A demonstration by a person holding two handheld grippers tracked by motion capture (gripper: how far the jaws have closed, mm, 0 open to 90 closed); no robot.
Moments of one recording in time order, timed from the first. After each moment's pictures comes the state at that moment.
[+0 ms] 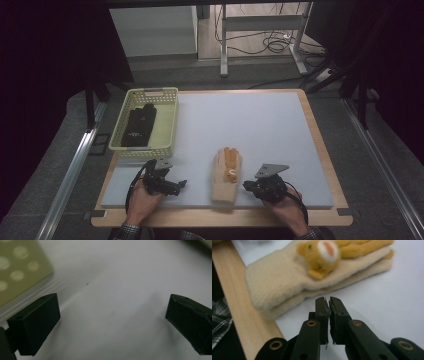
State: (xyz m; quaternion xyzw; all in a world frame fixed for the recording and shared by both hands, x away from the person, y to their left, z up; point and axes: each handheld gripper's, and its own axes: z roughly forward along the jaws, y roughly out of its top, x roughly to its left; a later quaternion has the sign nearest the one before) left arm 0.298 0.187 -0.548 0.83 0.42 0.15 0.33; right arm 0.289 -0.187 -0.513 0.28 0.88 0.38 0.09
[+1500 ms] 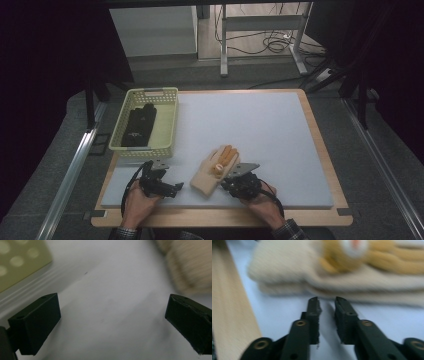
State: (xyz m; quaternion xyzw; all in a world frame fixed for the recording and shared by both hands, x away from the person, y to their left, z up) left arm 0.292 0.188 -0.541 0.83 0.42 0.12 0.34; right arm 0.302 -0.125 -0.530 0.24 0.89 0.37 0.10
